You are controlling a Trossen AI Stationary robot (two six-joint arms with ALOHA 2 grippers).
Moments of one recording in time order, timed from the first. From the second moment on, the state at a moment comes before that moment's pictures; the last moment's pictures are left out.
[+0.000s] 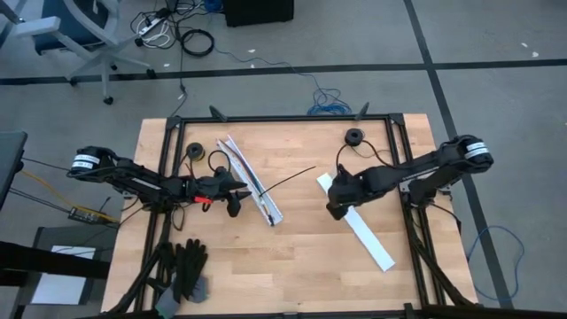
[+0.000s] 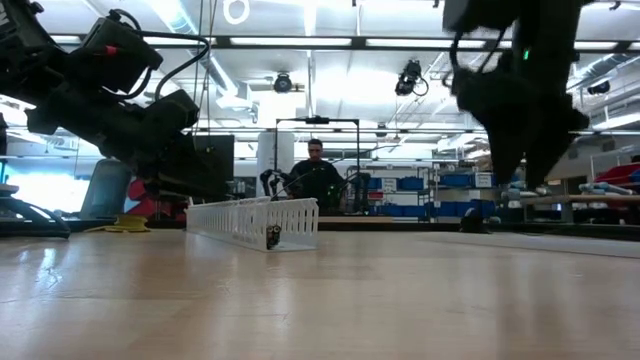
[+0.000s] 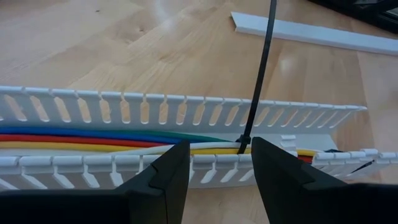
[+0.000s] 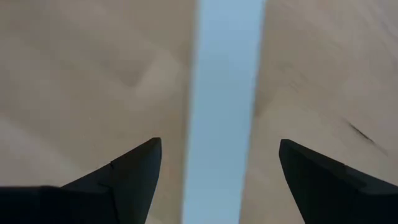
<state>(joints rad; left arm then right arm) -0.02 1.27 0.19 0.59 -0.30 -0.43 0.17 1.43 0.93 -0.90 0.22 1.12</state>
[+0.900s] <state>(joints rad) -0.02 1.27 0.19 0.58 -0.30 -0.45 0.14 1.68 0.86 -0.71 0.06 1.03</state>
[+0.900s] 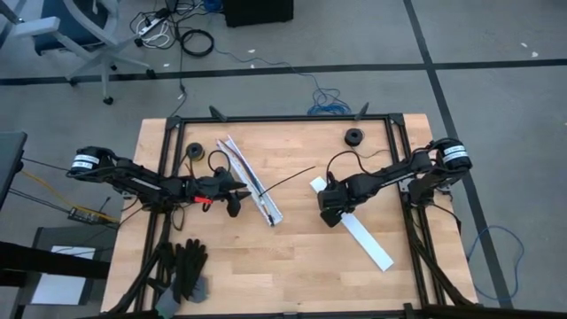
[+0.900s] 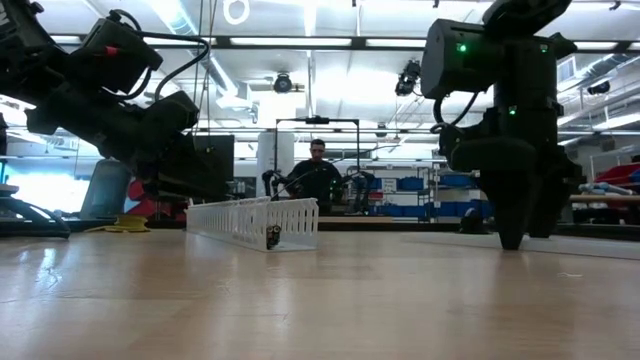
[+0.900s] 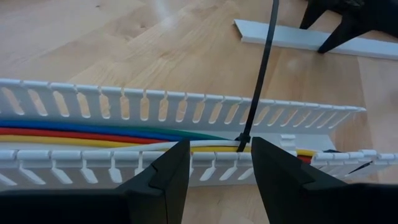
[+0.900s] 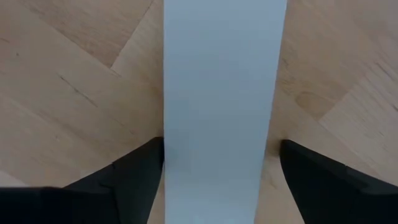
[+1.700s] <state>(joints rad) -0.02 1.27 0.19 0.66 -0.28 -0.42 0.14 1.61 0.88 -0.81 0.02 1.10</state>
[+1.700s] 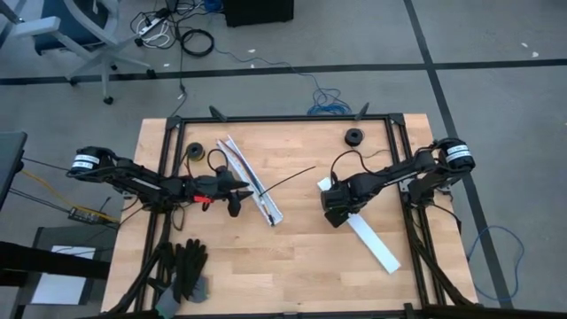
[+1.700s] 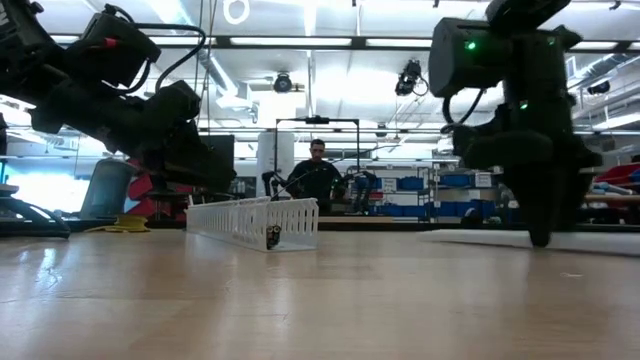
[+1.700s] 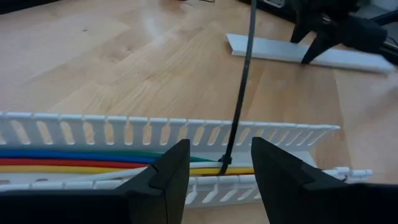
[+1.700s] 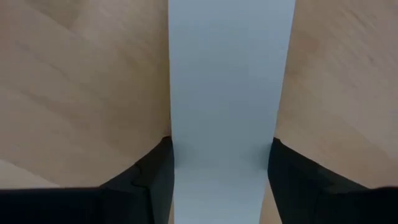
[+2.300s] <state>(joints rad) -0.02 1.27 0.19 0.66 -0.20 -0.39 0.28 1.58 1.07 -0.86 0.02 1.27</state>
